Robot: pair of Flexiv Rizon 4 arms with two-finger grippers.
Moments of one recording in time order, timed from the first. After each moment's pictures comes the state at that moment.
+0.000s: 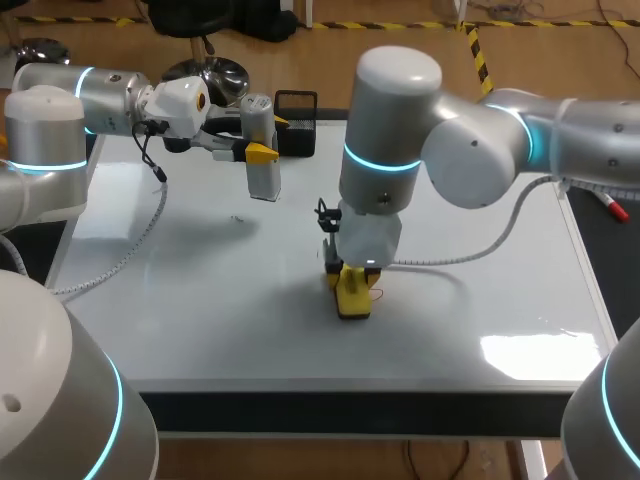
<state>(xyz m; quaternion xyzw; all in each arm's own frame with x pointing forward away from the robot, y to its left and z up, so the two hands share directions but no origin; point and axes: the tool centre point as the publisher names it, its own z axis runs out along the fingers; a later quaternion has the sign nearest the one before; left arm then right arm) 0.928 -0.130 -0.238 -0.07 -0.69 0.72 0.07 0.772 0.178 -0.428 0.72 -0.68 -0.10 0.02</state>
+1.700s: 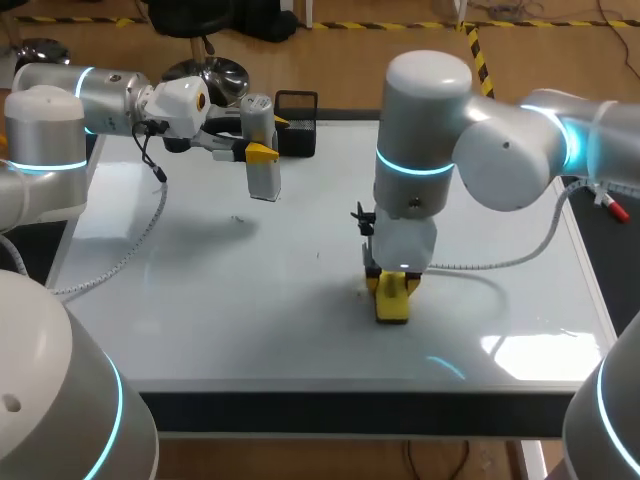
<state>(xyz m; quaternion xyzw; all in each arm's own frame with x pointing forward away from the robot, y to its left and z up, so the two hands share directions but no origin) 0.928 -0.130 -0.238 -0.07 -0.69 0.72 0.07 0.763 0.111 -0.434 0.68 -0.73 -0.07 0.05</state>
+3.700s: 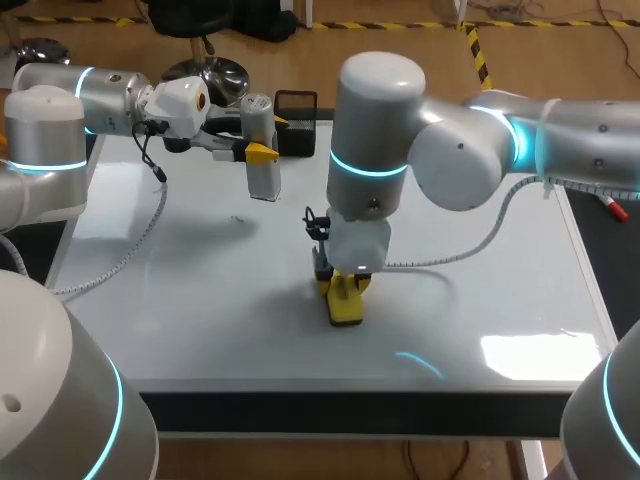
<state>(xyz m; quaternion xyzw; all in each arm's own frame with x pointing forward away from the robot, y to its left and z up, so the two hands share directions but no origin) 0.928 -0.130 -0.238 -0.07 -0.69 0.72 0.07 0.761 0.192 -0.431 0.75 -0.66 -0.09 0.03</state>
